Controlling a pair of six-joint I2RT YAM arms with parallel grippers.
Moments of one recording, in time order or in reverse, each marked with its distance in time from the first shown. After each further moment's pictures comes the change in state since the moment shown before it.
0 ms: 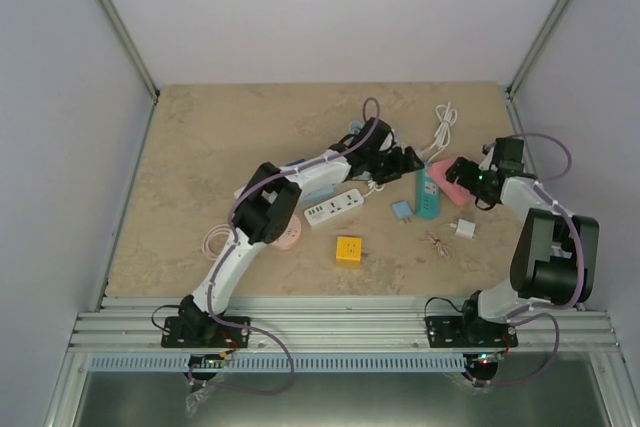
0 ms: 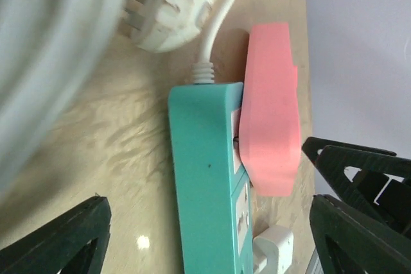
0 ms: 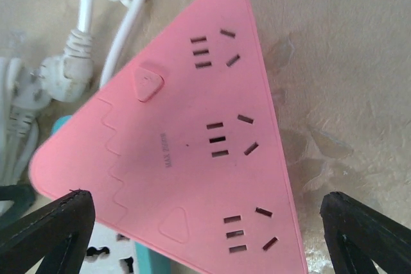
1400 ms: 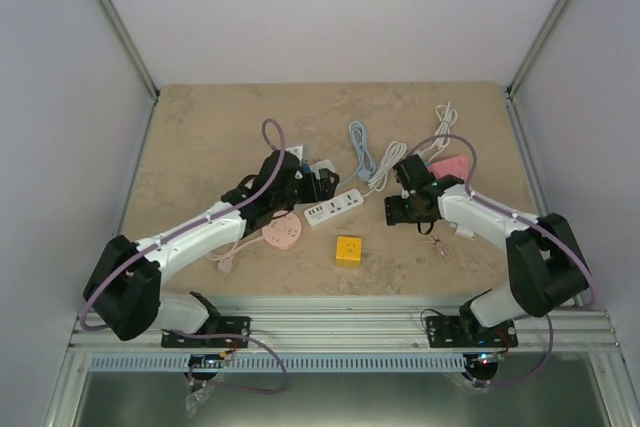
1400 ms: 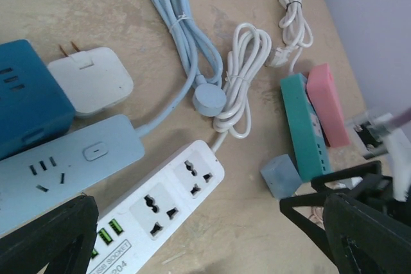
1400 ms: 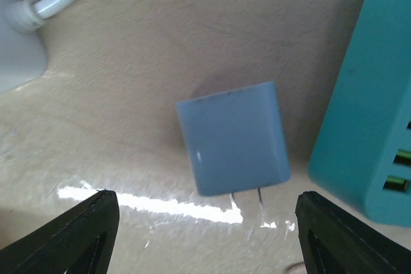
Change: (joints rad) left arm 0.081 -1.123 -1.097 0.041 -0.475 0.261; right arm 0.679 -0.079 0.008 -0.314 0.311 0.045
